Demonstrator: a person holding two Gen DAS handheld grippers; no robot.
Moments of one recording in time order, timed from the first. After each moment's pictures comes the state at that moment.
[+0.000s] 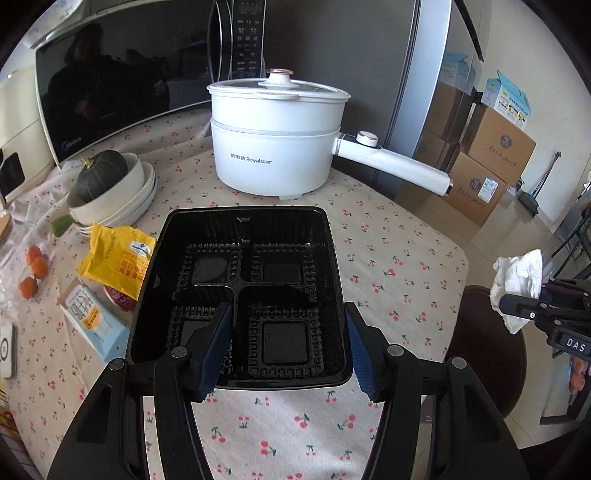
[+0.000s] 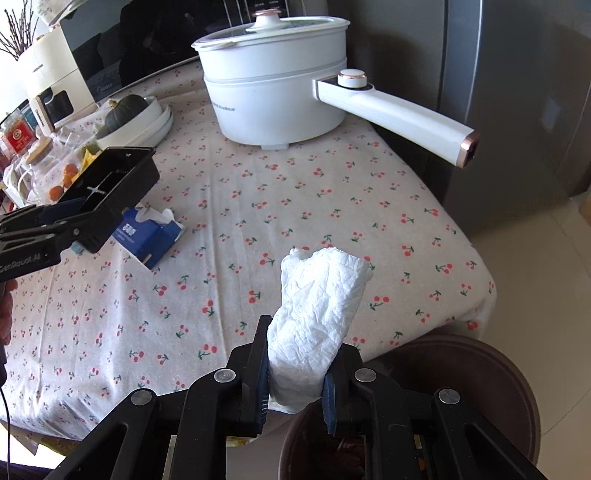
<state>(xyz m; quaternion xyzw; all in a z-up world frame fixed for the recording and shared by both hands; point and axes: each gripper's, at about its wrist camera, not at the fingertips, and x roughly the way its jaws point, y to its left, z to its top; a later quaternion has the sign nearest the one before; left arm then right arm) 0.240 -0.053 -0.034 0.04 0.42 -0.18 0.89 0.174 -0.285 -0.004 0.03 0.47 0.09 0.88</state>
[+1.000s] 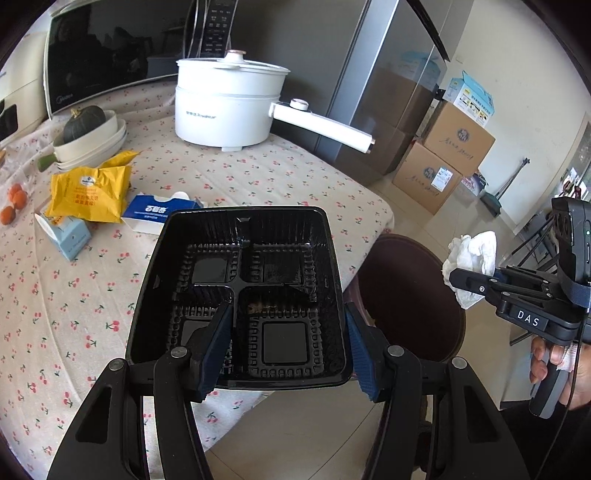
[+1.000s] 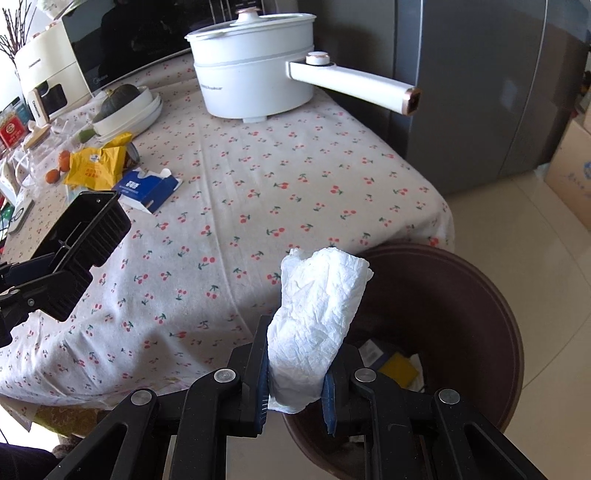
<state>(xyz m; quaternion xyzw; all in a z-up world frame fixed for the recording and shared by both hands) 0.124 -0.076 -0.045 -0.01 0.45 -0.24 0.86 0.079 -0.291 -0.007 0.04 0.47 0.04 0.88</state>
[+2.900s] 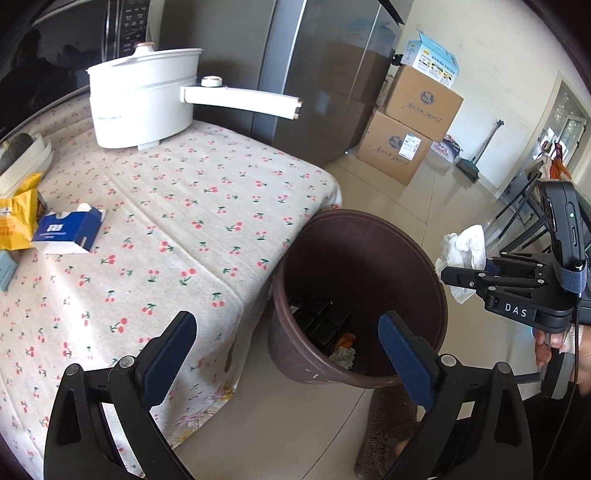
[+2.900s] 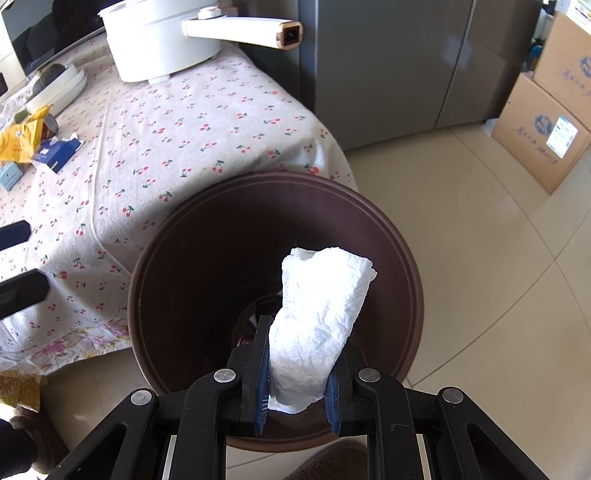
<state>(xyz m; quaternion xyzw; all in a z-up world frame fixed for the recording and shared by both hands) 0.116 -0.170 -0.075 0.03 0.45 -0.29 0.84 0.051 -0.386 -0.044 0.02 0.52 -0.03 0.86</state>
